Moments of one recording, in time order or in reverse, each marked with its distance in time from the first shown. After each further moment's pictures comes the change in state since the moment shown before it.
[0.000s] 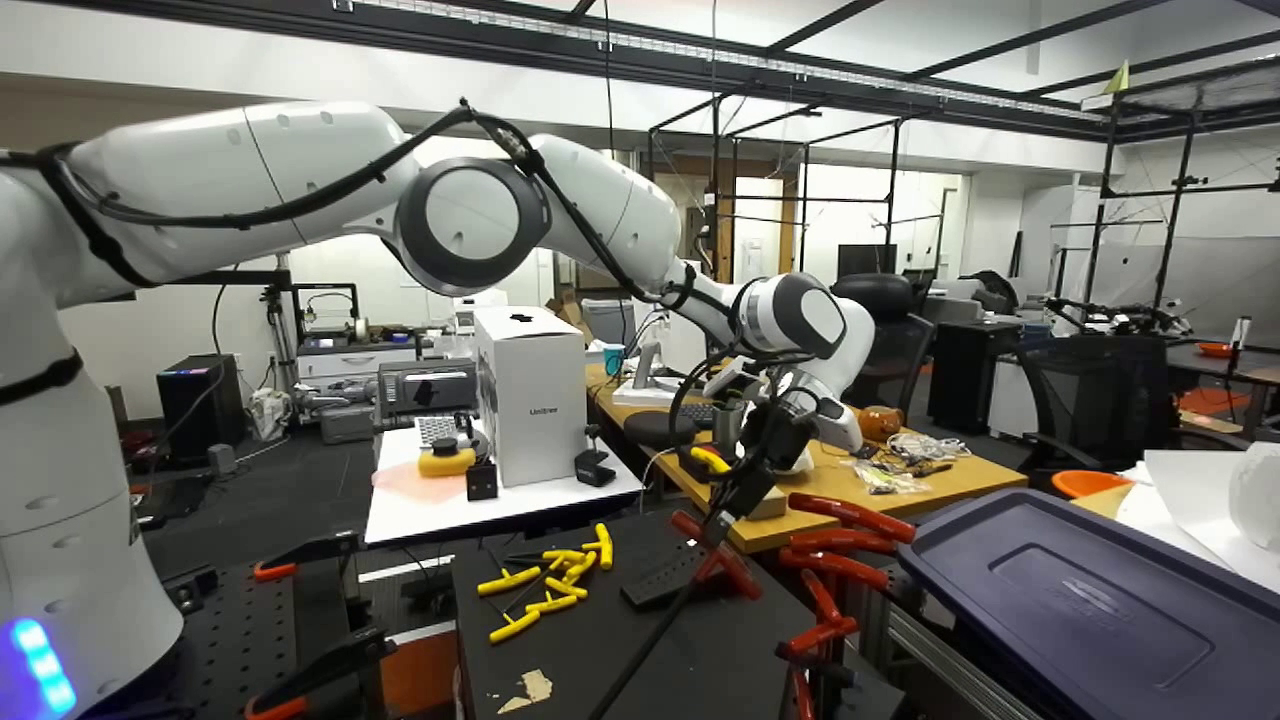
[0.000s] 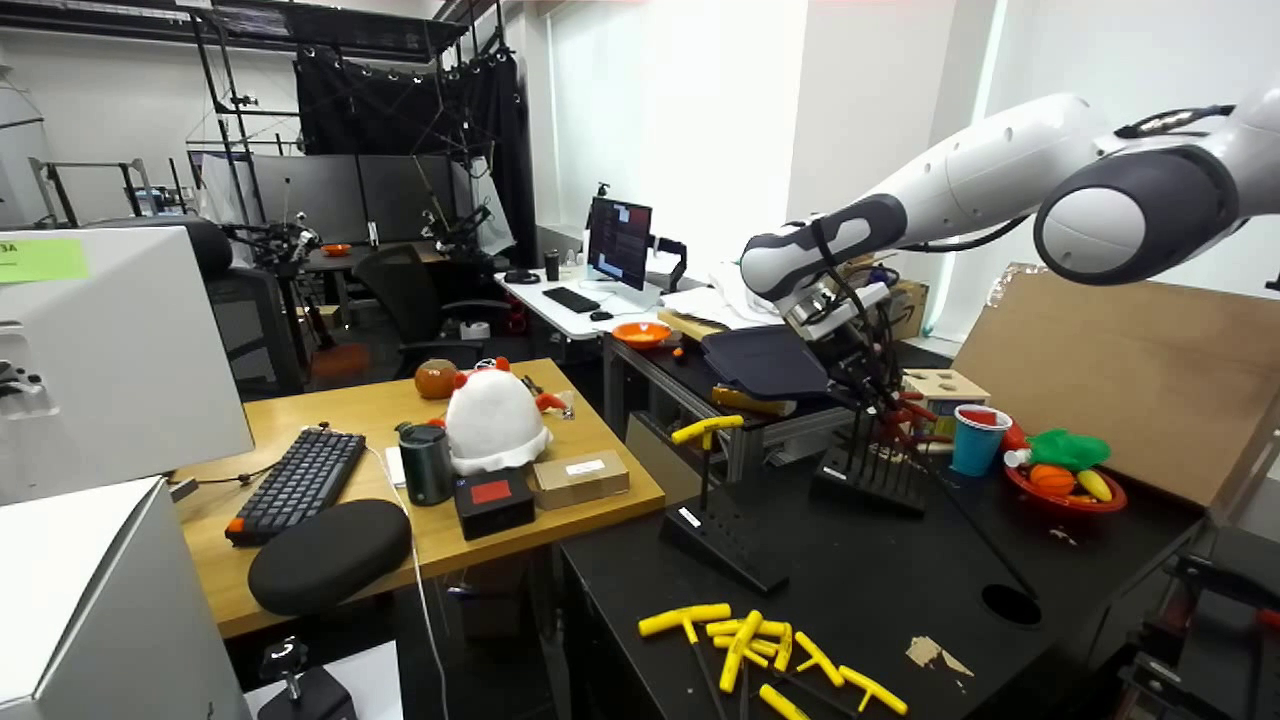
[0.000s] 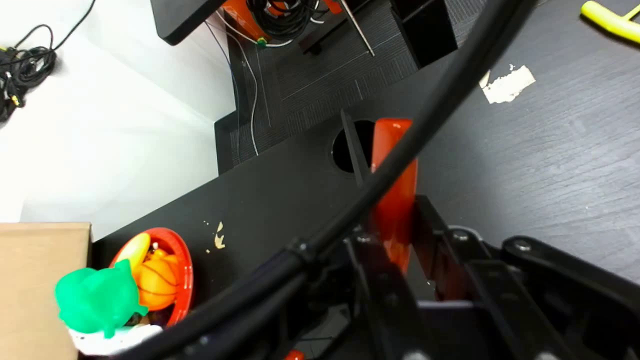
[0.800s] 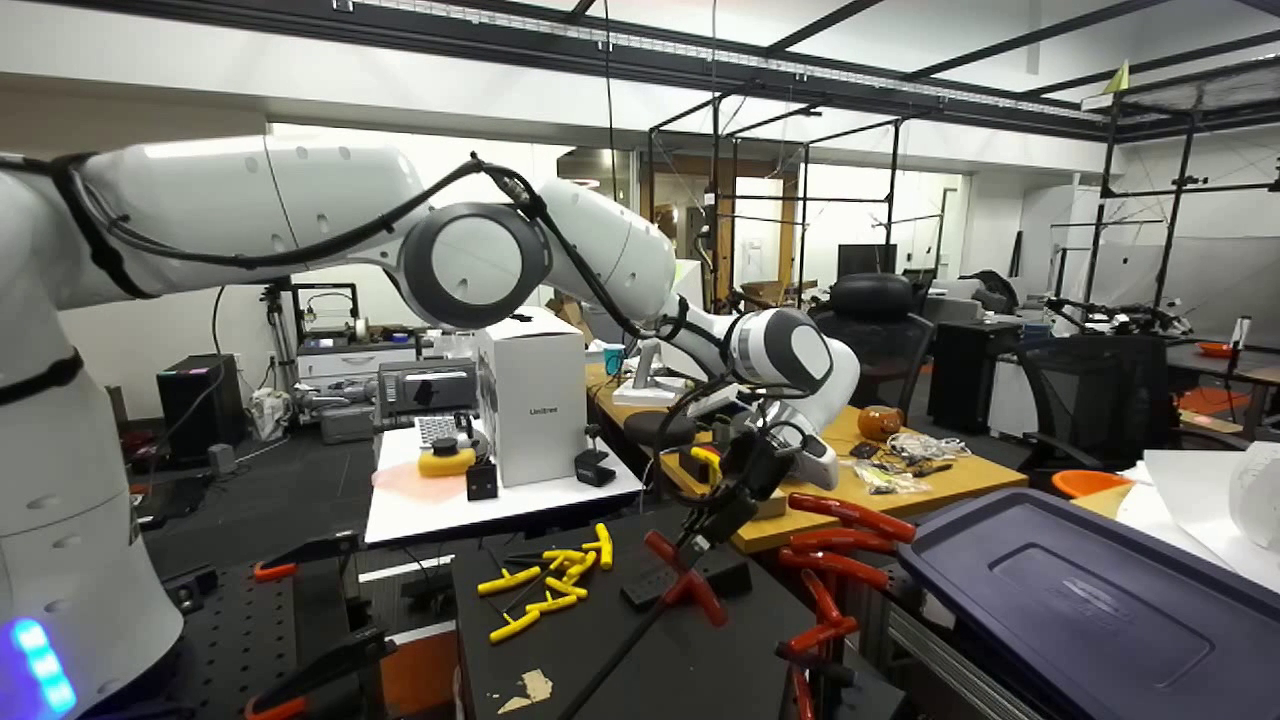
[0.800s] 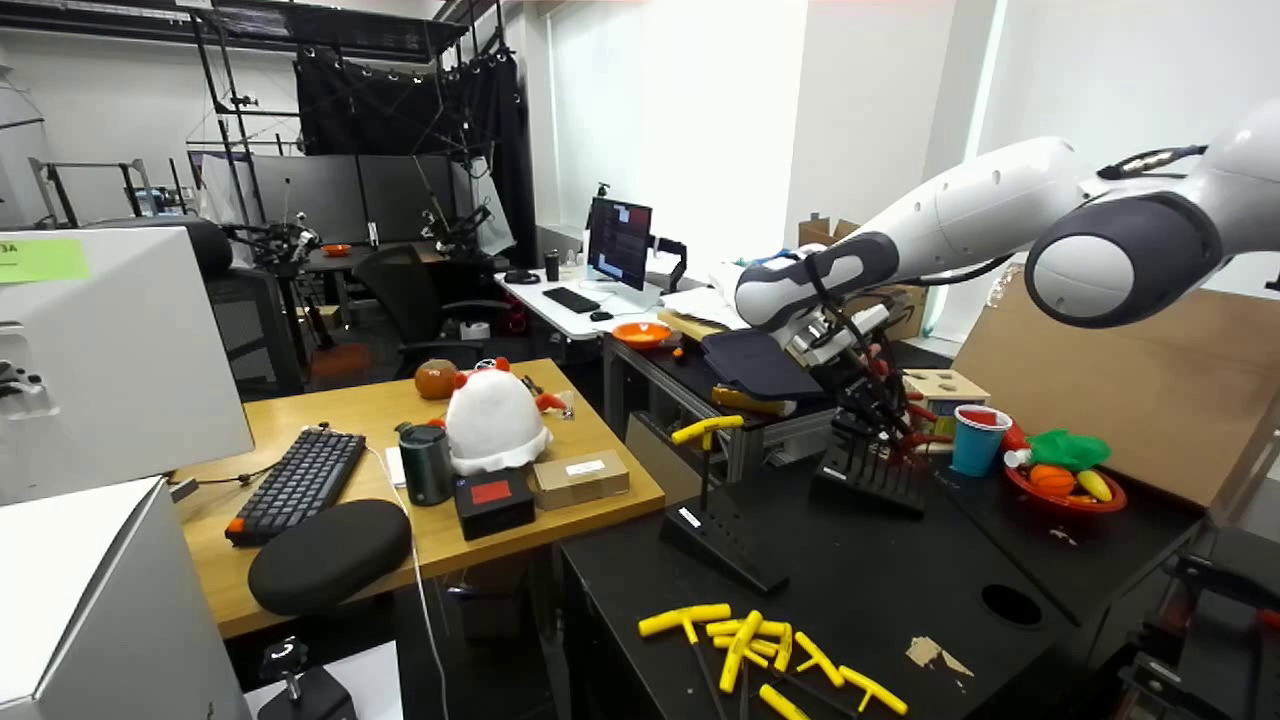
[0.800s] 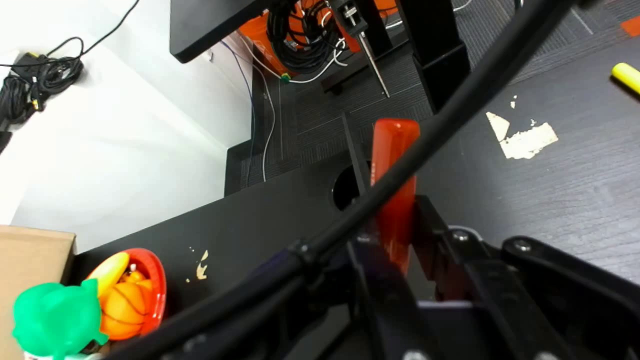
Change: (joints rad) arm 0.008 0.112 0.002 0.088 -0.008 -0.103 -0.092
